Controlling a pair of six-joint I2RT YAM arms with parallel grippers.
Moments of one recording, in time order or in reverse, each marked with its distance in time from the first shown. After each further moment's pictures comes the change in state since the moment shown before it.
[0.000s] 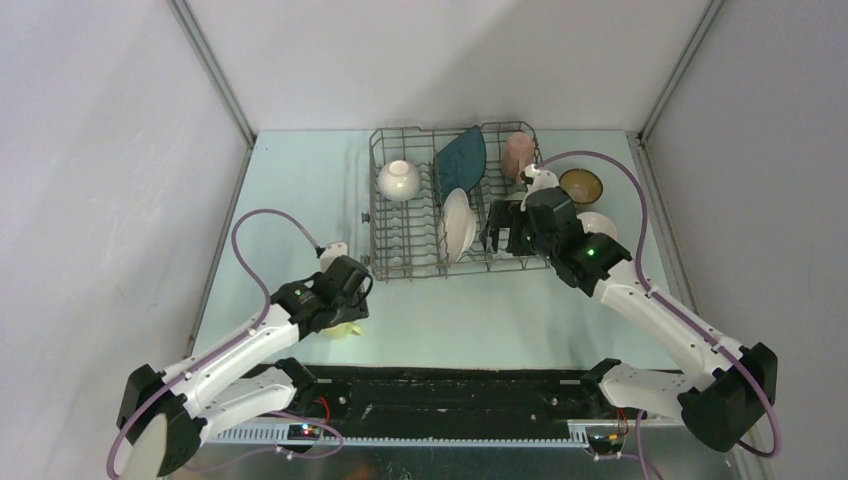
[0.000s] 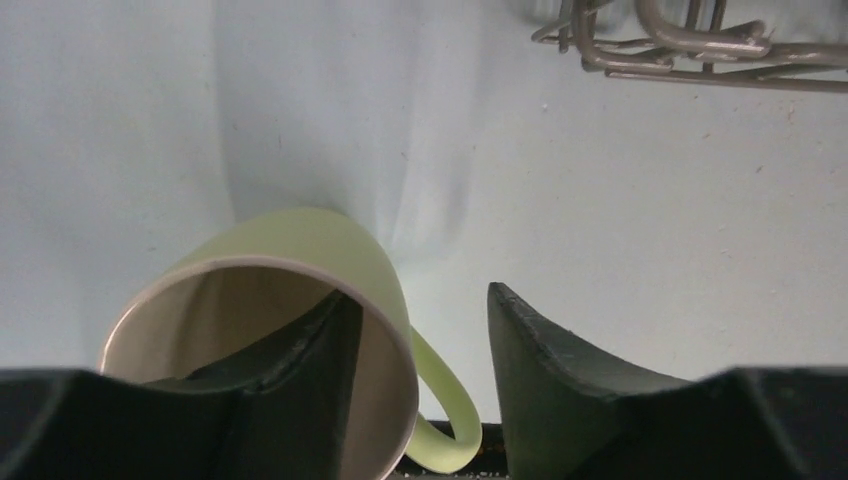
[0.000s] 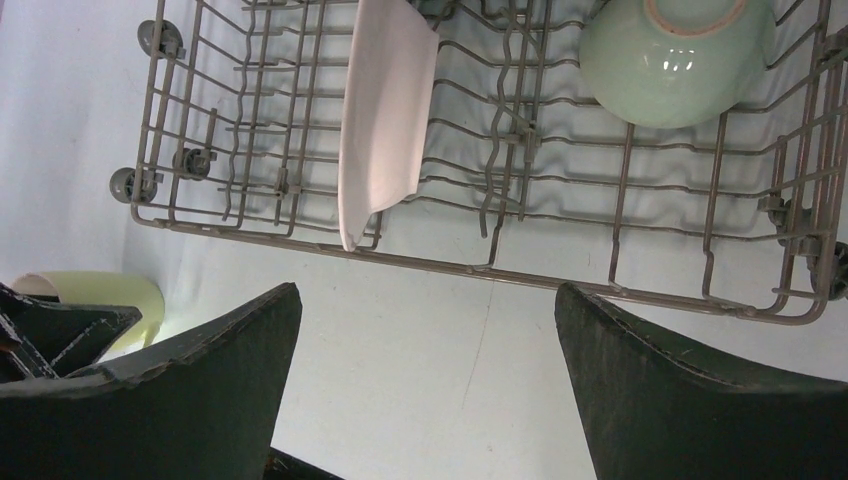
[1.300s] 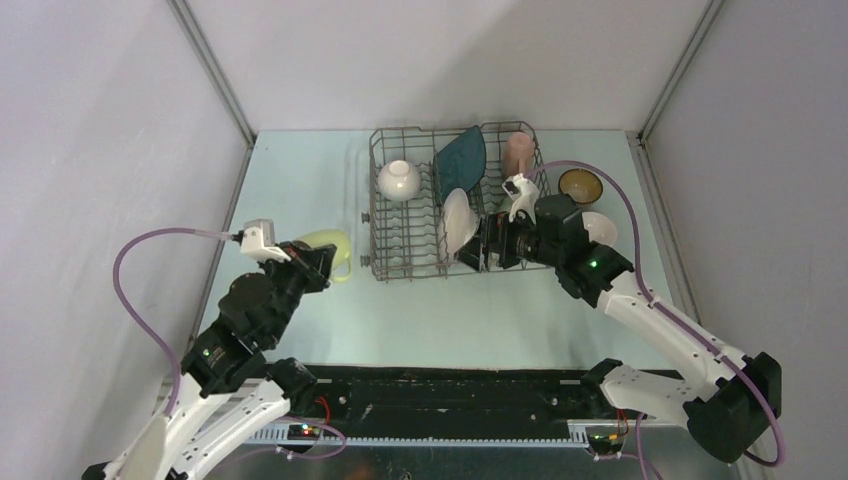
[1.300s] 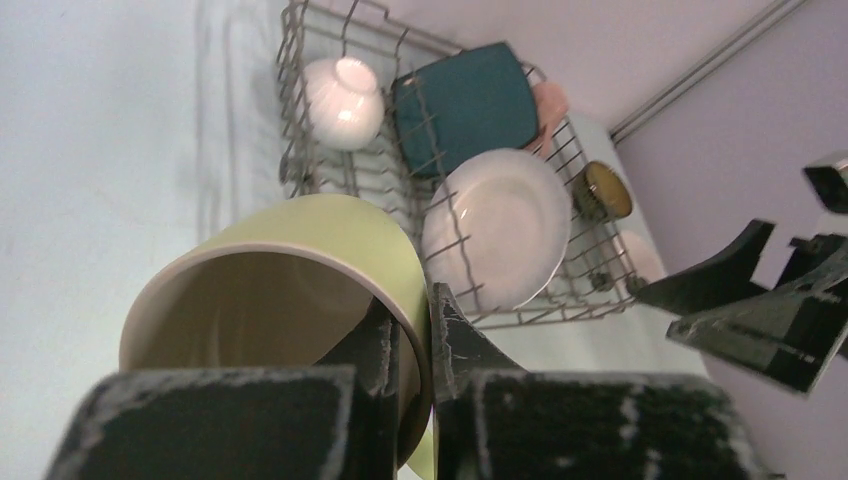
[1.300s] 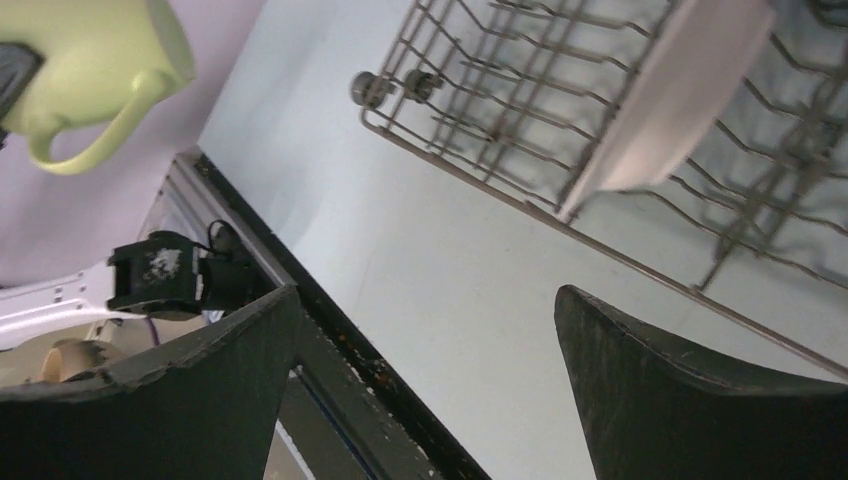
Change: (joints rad) left arm -0.002 -0.528 0.136 0.248 -0.079 0.162; right arm -0.005 -0.059 -0.100 0.192 -0.450 0.003
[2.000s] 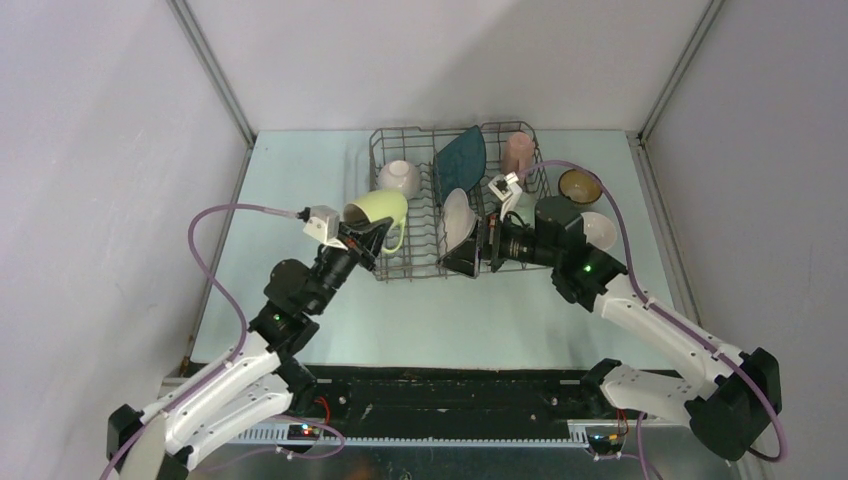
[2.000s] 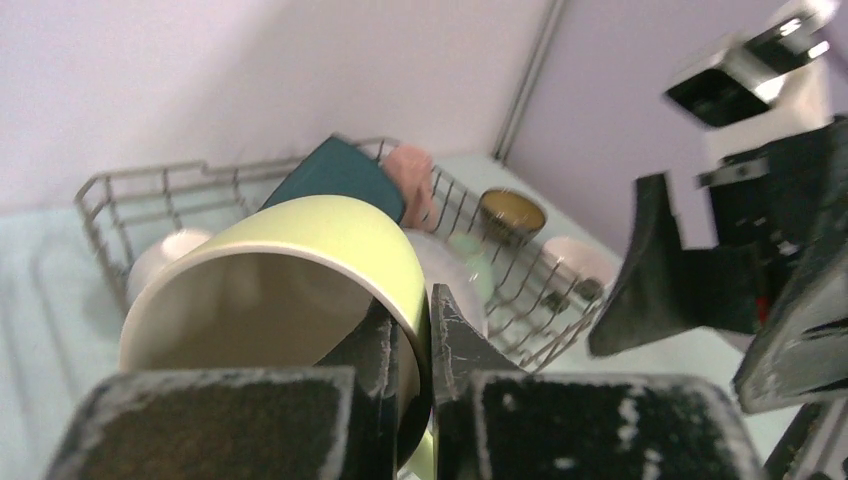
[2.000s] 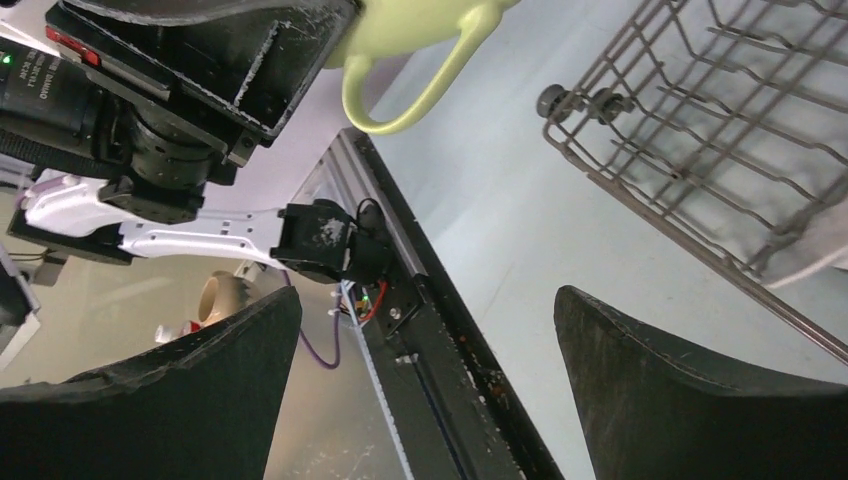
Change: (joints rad) left arm 0.000 0.272 -0.249 0.880 0.332 0.367; right arm 0.044 -0.002 -0.030 0.227 -0.243 0.137
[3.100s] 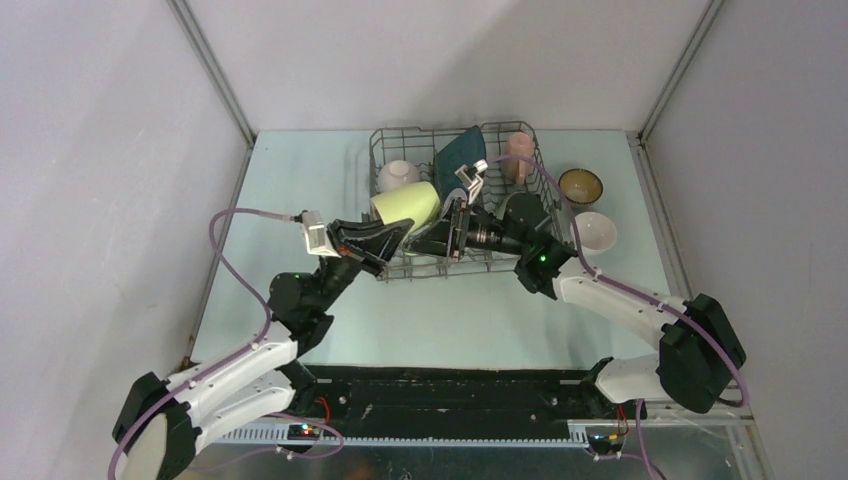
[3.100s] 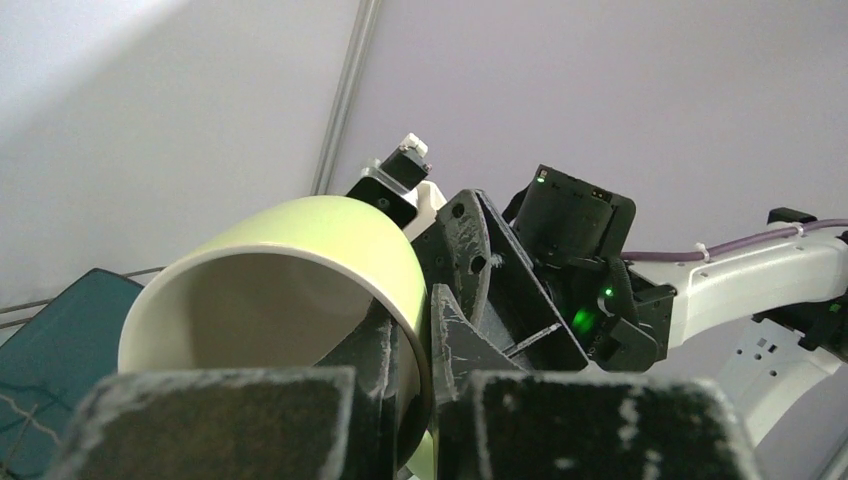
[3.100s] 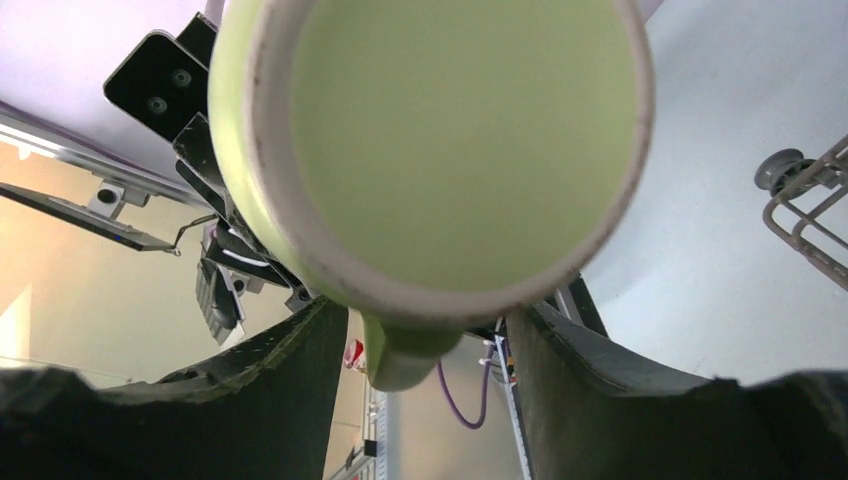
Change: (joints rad) left arm 0.000 0.177 -0.097 0.673 0.284 -0.269; right arm 0.084 0.262 0.007 0.566 -0.111 0.436
